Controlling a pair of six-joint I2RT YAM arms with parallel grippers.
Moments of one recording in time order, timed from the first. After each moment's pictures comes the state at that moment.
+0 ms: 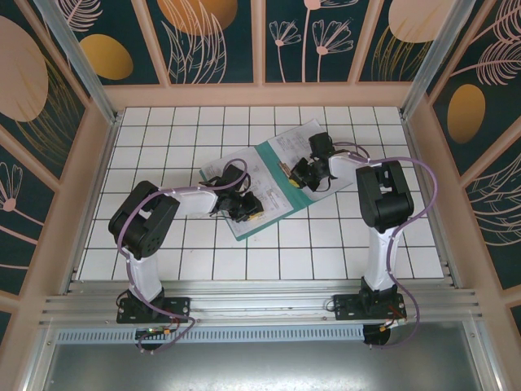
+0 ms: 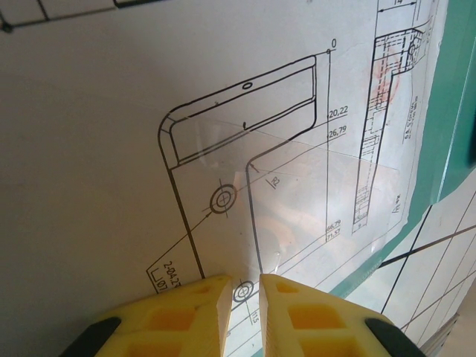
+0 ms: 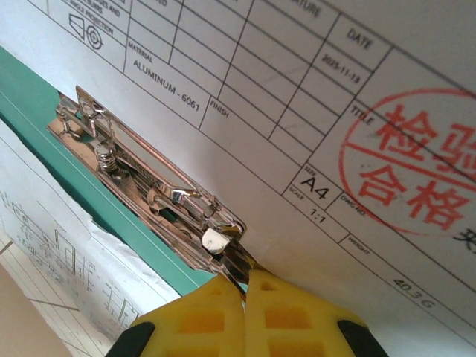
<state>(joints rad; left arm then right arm) -0.62 1.90 1.01 -0.16 0.41 -1.03 0.31 2.05 1.30 -0.38 -0.45 0.96</state>
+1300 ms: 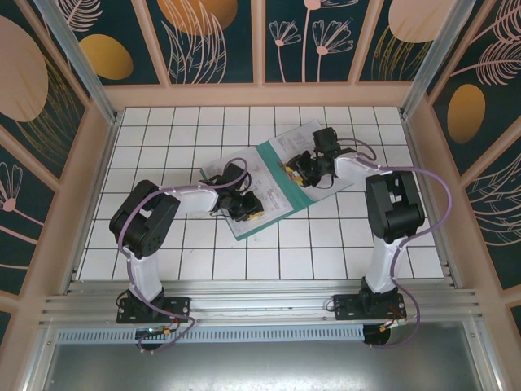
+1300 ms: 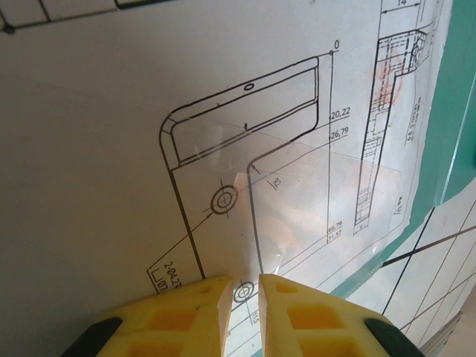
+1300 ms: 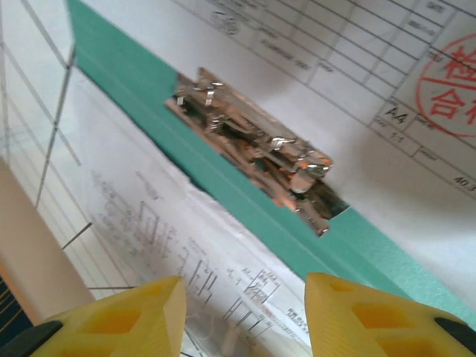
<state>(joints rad) -0.61 1.91 1.04 -0.20 0.41 -1.01 0.32 1.90 1.25 -0.33 -0.47 1.06</state>
